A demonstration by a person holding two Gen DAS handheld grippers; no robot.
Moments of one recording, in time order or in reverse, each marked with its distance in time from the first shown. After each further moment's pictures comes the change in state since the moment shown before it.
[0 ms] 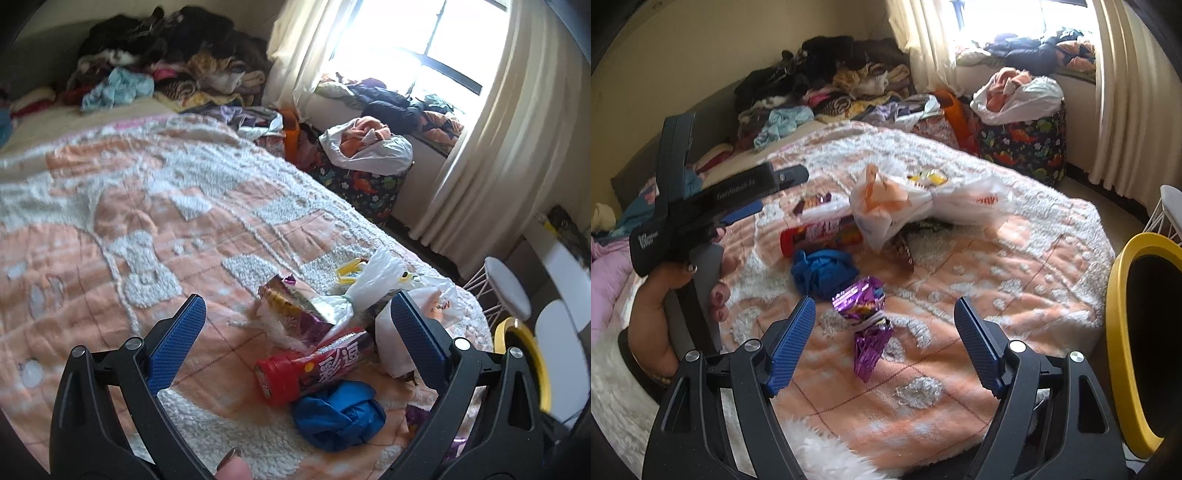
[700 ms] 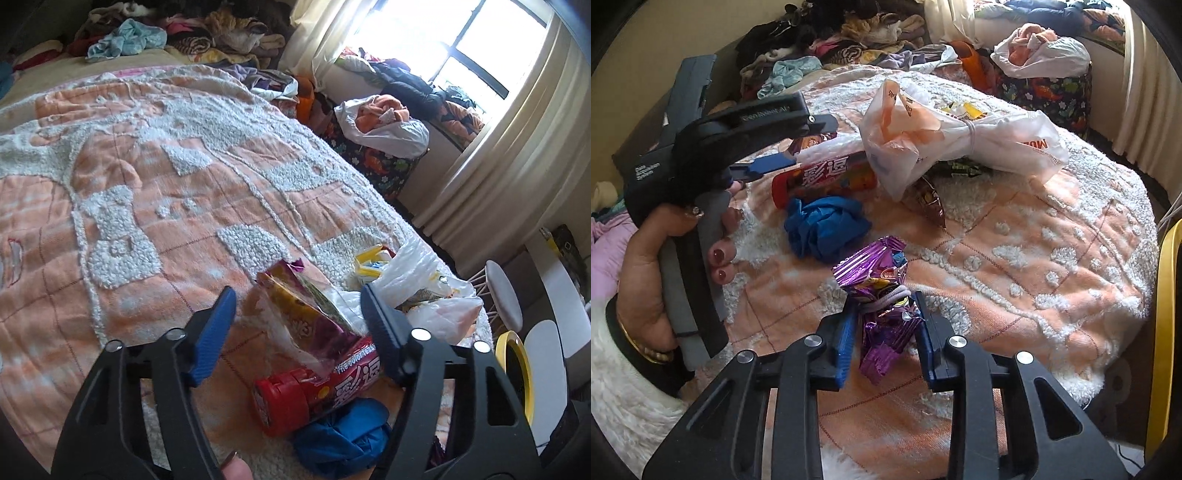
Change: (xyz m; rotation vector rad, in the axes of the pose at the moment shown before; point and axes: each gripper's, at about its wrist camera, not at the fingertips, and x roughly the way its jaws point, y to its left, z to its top) left arm 0.041 0.012 0.000 -0.107 0.128 -0.005; right arm 0.052 0.014 -0.001 -0.026 0.186 0.042
